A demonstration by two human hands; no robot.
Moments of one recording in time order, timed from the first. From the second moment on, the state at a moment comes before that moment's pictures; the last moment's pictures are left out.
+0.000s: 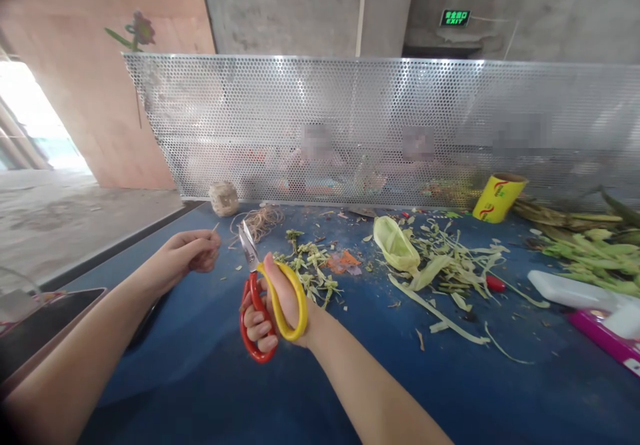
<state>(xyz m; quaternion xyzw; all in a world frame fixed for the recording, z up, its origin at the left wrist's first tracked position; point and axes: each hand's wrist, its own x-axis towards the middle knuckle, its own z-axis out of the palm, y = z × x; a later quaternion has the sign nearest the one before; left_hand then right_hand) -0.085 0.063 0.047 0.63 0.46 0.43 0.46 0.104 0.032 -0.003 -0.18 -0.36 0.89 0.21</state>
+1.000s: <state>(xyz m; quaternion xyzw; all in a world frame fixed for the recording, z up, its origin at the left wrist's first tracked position) -0.088 0.098 0.032 0.70 0.50 0.28 0.42 0.116 0.038 0.002 -0.27 -0.36 0.85 0.28</state>
